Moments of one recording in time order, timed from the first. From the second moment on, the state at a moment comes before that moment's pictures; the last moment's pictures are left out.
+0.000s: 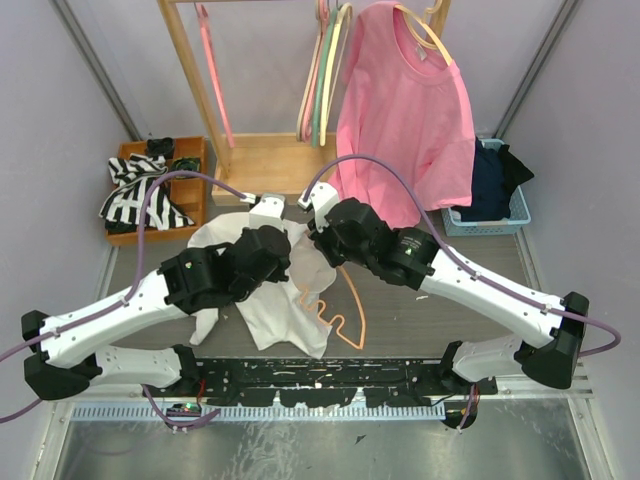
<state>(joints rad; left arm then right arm) -1.17 1.15 1.27 -0.83 -0.62 -0.65 1.01 1.29 1.29 -0.58 0.23 0.08</state>
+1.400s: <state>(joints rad) -1.16 1.19 1.31 -0.94 -0.71 -0.69 1.01 1.24 1.32 -0.61 0.22 0.04</state>
